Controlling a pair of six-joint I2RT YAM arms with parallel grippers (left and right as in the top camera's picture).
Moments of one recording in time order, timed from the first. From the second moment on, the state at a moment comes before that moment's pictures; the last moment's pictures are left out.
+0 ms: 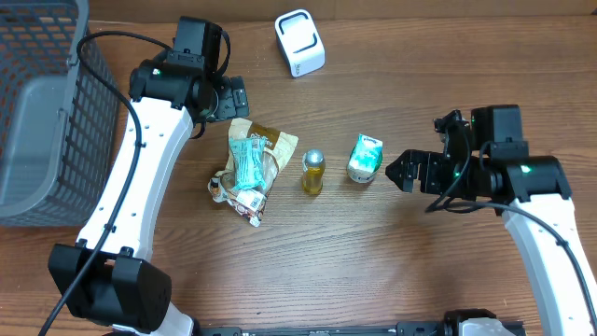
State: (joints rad) left arm -0.21 1.75 1.71 -1.10 -0.15 -0.39; right arm 0.05 1.28 1.11 -1.02 -0.39 0.16
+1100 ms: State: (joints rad) left arm -0.21 1.75 1.71 -1.10 -0.15 -0.39; right arm 0.05 1.30 1.11 -0.95 -0.54 0.16
